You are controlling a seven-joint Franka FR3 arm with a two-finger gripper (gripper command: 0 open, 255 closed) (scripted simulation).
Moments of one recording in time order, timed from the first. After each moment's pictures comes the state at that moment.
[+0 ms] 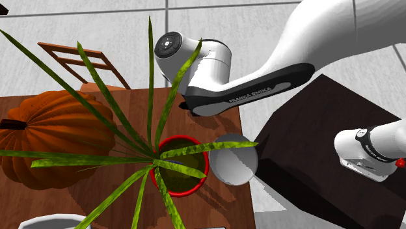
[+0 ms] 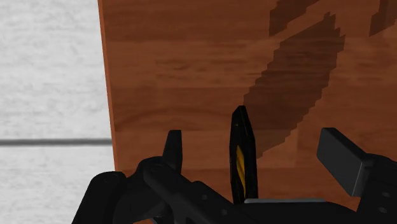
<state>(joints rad) 0.26 0.72 0.19 -1.54 -0.20 2.09 -0.20</state>
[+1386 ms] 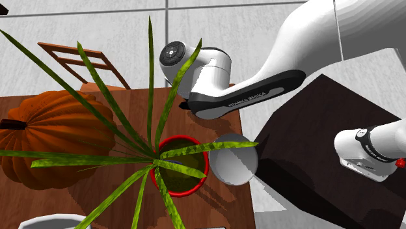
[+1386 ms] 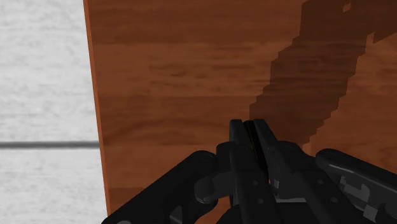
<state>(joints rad) 0.26 0.75 0.19 -1.57 -0.21 2.14 -0.19</state>
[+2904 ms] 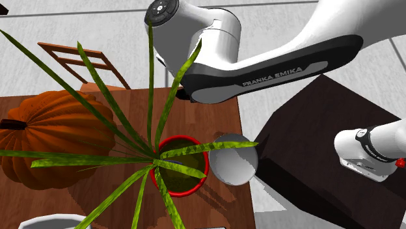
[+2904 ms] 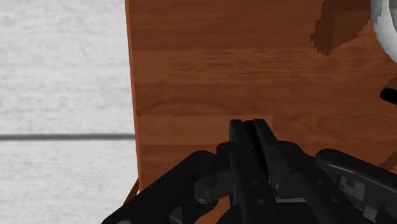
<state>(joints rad) 0.24 0.59 0.21 -1.54 -0.18 1.95 -0.22</state>
